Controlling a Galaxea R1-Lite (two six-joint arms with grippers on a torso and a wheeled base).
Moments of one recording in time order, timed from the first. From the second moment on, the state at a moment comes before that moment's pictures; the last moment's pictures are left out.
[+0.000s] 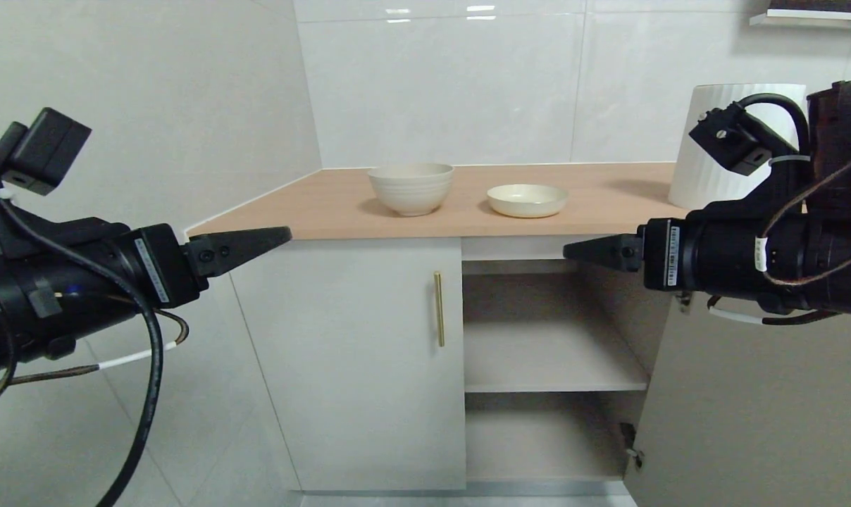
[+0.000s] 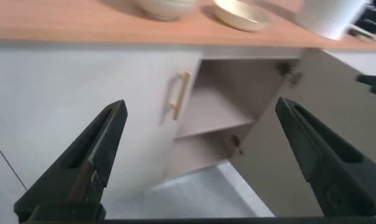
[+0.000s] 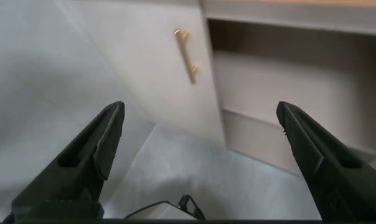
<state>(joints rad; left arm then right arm) -0.29 1.26 -0.82 -0.28 -0.17 -0.30 0.61 1.48 -1.13 -0.02 -0.05 0.30</state>
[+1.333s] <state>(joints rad) -0.28 1.27 -0.81 -0.28 -0.17 -0.30 0.60 1.46 -1.07 -0.10 -0.05 0.29</state>
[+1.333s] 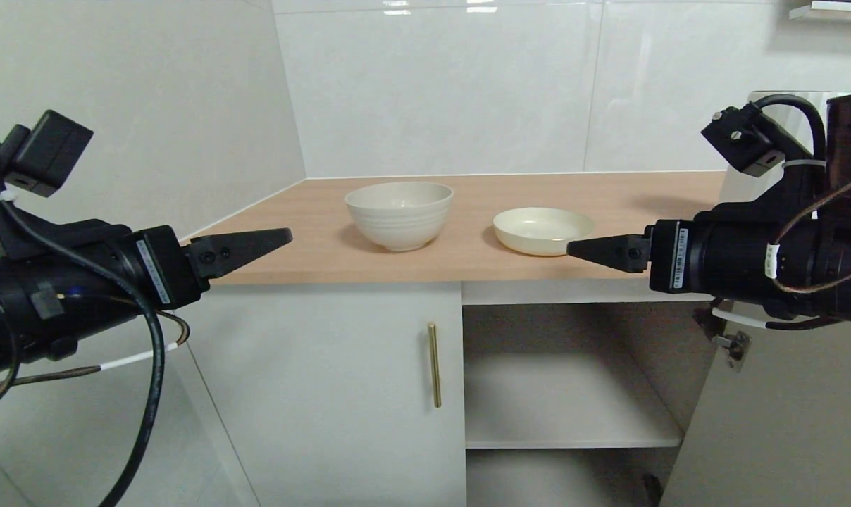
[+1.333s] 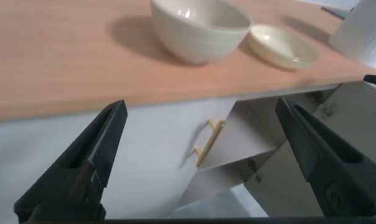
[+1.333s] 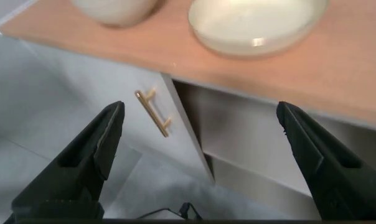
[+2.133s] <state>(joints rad) -0.28 1.37 -0.93 -0.19 -0.16 -0.31 0.57 1.54 -1.07 -0.17 -0.05 0.26</state>
